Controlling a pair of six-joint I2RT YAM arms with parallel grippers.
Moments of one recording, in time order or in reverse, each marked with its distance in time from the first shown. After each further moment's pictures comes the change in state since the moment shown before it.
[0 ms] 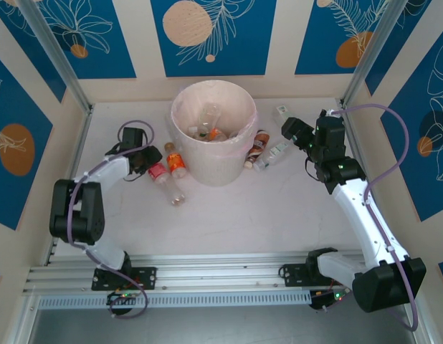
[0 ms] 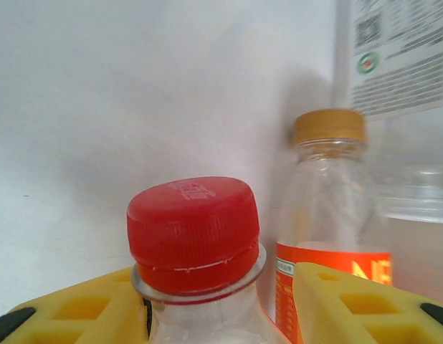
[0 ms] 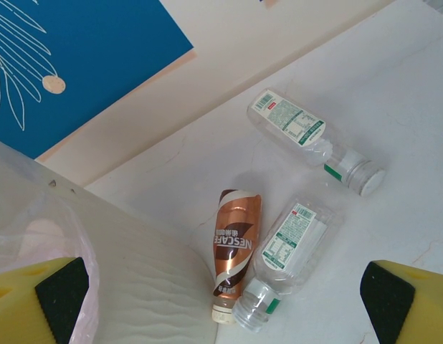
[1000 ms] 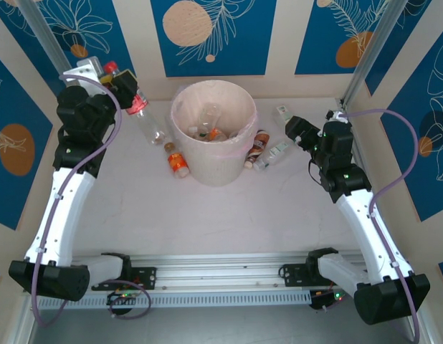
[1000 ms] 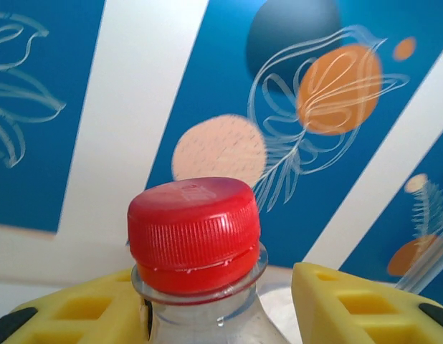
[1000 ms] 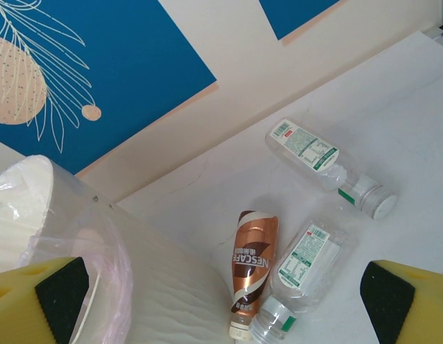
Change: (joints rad) left arm -0.028 -0.397 0.430 0.183 0.037 0.279; right arm -0.006 -0.091 -0.042 0.057 -0.005 0.000
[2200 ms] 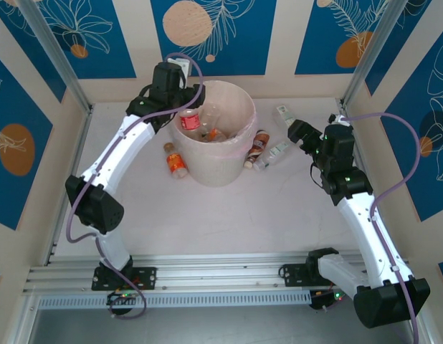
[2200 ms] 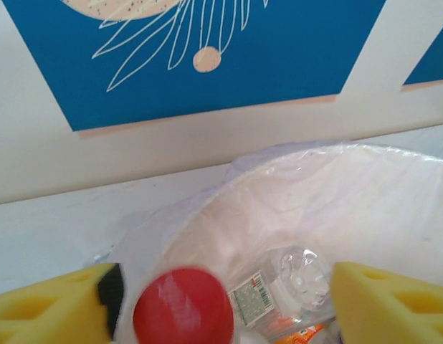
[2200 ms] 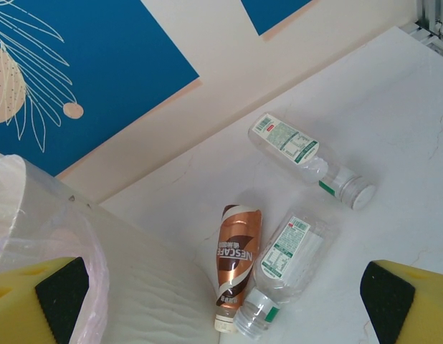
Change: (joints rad) left arm -0.320 0.608 0.509 -0.463 -0.245 0.249; right arm -0.014 -0.023 -0.017 -0.033 0.016 0.000
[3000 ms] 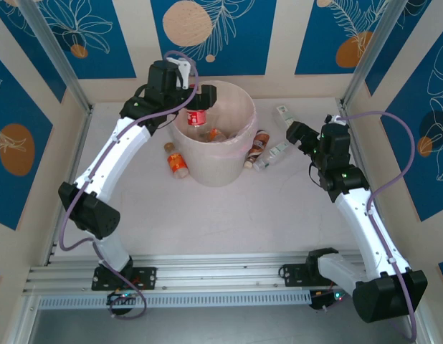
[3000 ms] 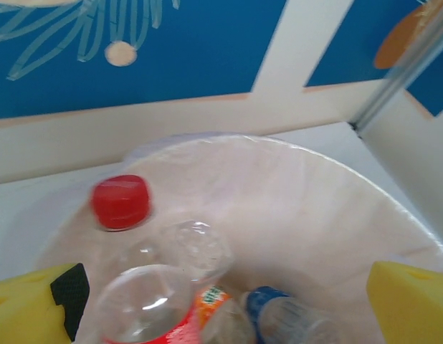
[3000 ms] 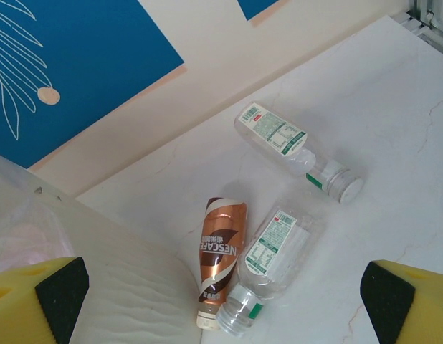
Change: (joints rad) left arm -0.020 -0.048 -0.002 -0.019 0.225 -0.097; right arm -0.006 0.039 -0.013 0.008 0.003 -0.031
